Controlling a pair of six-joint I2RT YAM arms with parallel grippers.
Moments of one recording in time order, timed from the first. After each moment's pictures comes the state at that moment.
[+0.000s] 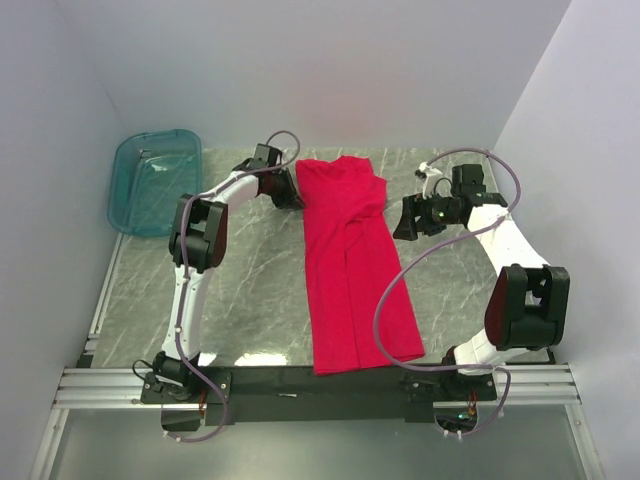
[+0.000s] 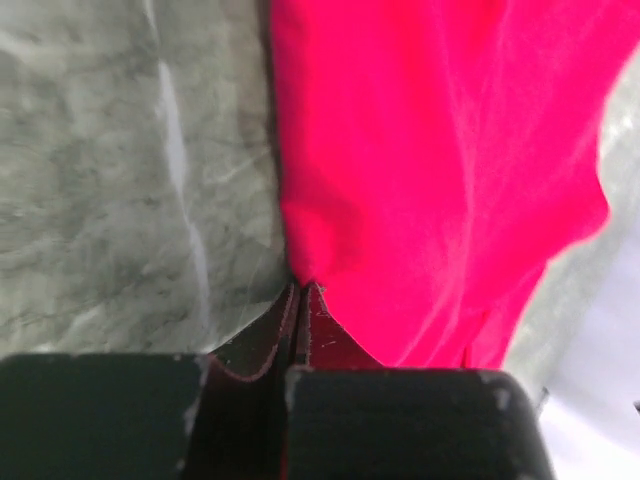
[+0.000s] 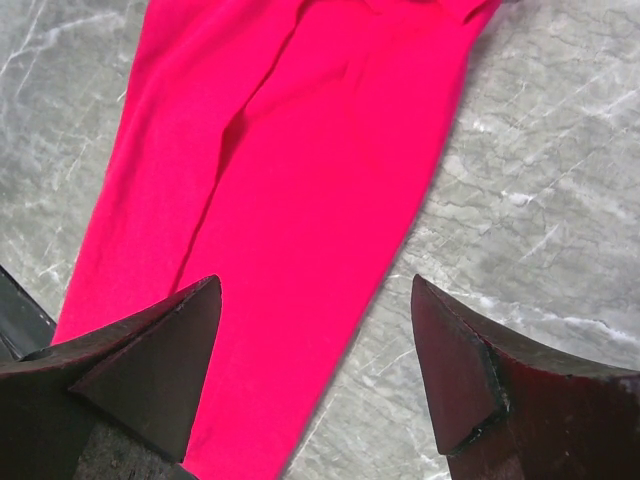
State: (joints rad) left arm -0.30 2.42 1.91 -0.41 0.43 -0.69; right arm -0.03 1.54 1.17 -0.65 -0.65 -0.25
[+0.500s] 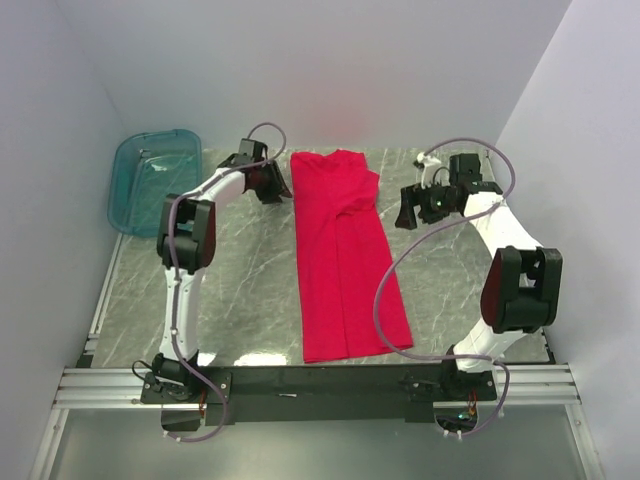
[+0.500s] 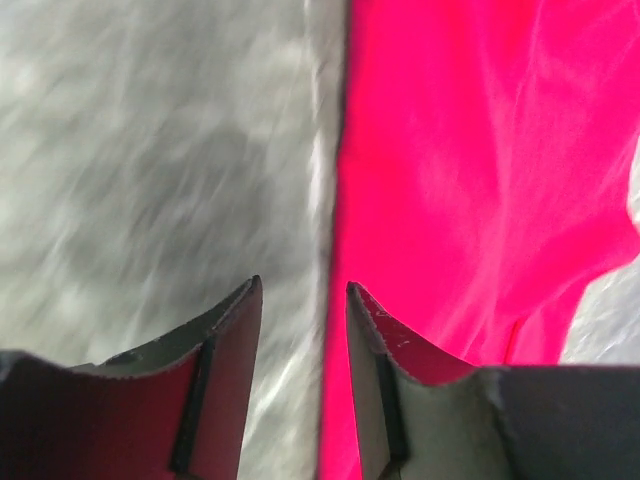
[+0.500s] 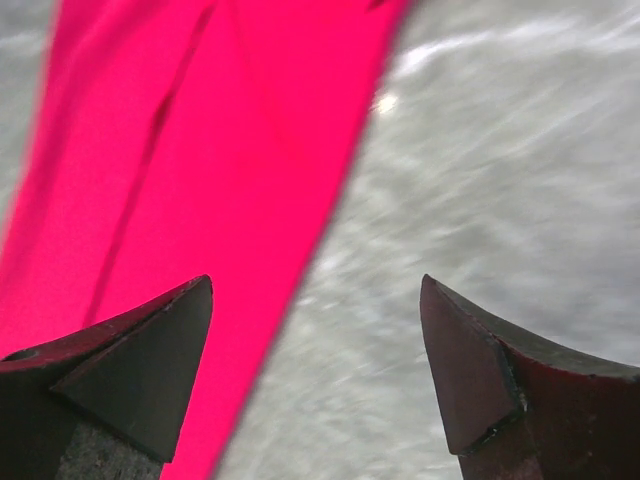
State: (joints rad) left arm -0.25 2.37 1.92 -0.42 0.29 -0.63; right arm -0.02 1.65 1.26 -0.64 -0.58 -0.30
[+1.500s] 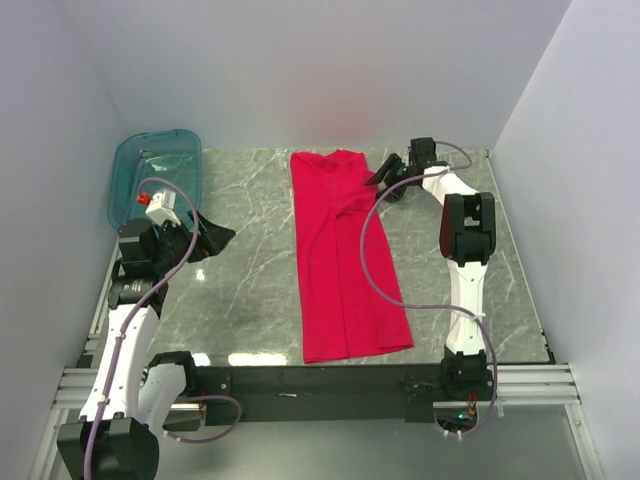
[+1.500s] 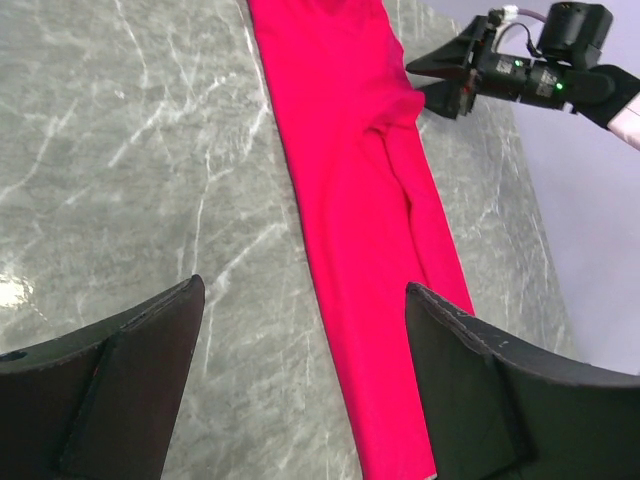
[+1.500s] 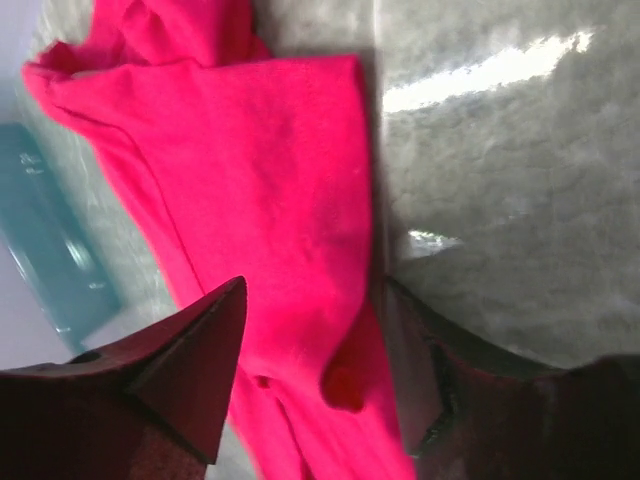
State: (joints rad) left arm 0.10 0.81 0.66 -0.21 0.54 -0.49; right arm 0.06 2.40 1.91 -0.40 -0.49 0.72
